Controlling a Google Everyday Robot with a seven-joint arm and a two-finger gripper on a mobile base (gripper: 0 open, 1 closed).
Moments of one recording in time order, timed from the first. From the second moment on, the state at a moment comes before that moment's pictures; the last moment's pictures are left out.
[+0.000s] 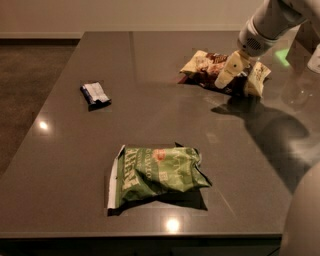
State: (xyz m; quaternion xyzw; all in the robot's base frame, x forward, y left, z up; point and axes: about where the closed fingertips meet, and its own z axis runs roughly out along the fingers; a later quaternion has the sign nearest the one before) arm 0.696 -0.216 0.913 -0.47 0.84 0.00 0.26
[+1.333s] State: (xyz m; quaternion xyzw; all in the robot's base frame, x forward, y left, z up) arm 0.725 -0.234 0.882 -0.49 0.85 -0.04 0.20
